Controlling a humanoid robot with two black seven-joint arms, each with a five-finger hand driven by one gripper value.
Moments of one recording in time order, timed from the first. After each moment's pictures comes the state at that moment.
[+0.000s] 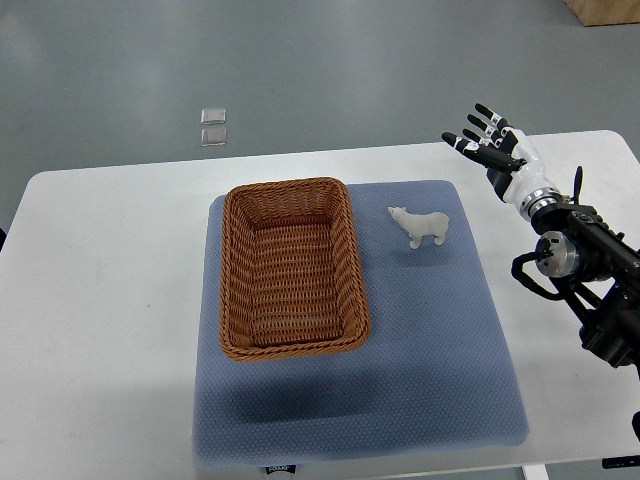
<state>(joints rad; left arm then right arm) 0.01 0.00 -0.16 -0.15 0.04 -0.02 0.05 0.57 -0.21 1.03 0.90 -0.55 -0.10 0.17</state>
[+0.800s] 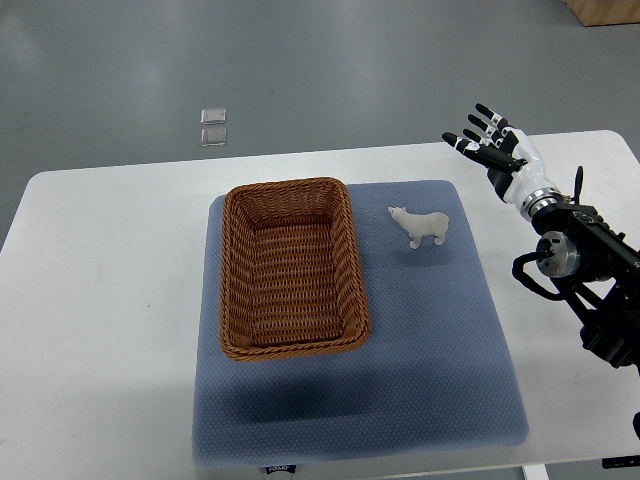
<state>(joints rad) 0.01 0.00 -0.16 -0.15 0.04 -0.02 0.05 0.57 -0.22 1.03 0.90 -0.55 -0.09 0.17</state>
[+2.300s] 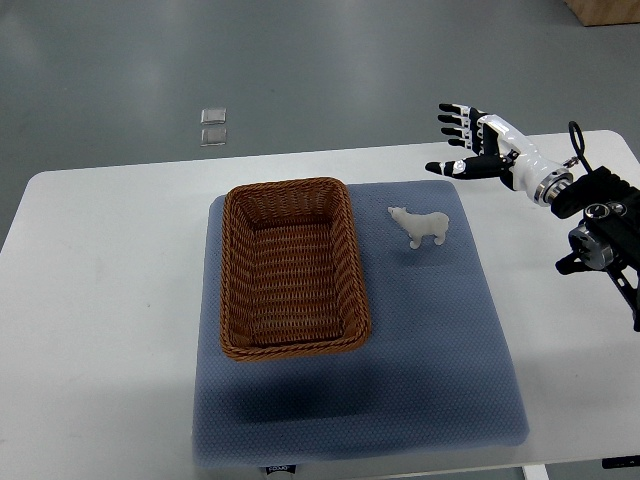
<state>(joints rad) 0.01 0.00 -0.16 -0.15 0.04 -0.02 0.05 0.63 -0.34 0.97 0.89 -1.10 0.23 0.17</state>
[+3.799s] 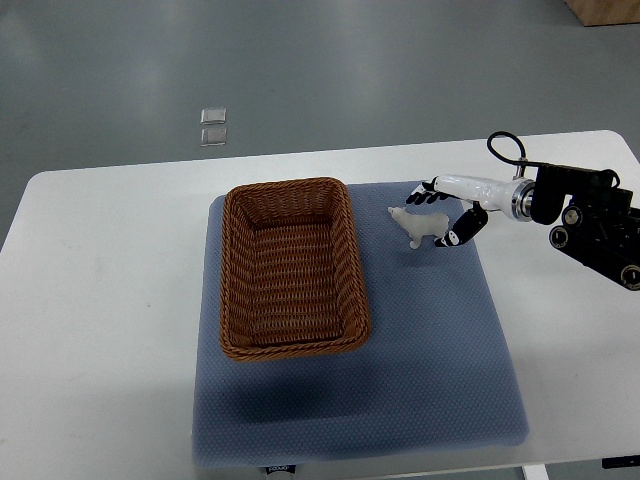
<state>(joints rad) 0.01 0.00 -0.16 -0.15 0.04 -0.02 0.05 0.89 -0.45 0.35 0.90 -1.44 0.19 0.14</state>
